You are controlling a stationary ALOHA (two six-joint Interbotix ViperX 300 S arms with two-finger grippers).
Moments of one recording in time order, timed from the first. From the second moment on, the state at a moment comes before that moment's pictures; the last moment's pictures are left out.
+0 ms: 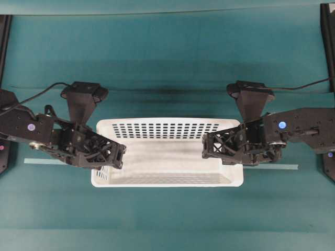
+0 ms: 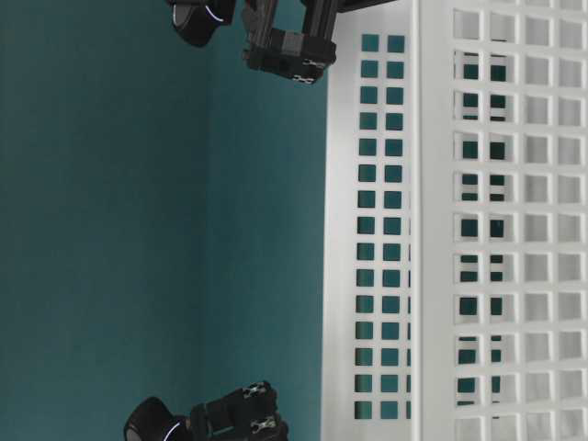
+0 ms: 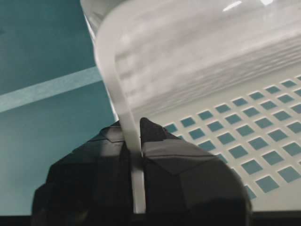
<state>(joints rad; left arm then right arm) -0.09 -0.15 0.69 0.03 0.57 -1.45 0.05 -0.04 0.66 0.02 0.70 1.61</state>
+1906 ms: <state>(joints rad) -0.04 -0.49 0.74 0.03 0.64 -1.42 -0.02 -0.32 0.68 -0.03 0.77 1.58</state>
